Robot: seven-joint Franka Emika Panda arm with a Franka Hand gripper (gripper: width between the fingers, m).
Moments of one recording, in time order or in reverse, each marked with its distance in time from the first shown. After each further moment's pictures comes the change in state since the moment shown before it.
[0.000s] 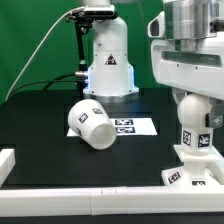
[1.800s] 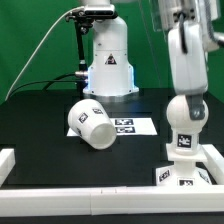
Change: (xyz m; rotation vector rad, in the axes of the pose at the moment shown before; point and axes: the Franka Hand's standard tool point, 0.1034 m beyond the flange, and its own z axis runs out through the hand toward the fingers) arm 0.004 -0.009 -0.036 0.012 -0.098 0.408
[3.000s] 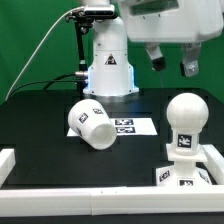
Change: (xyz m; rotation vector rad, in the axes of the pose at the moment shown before) arm 0.033 0.011 -0.046 -0.059 -0.035 -0.650
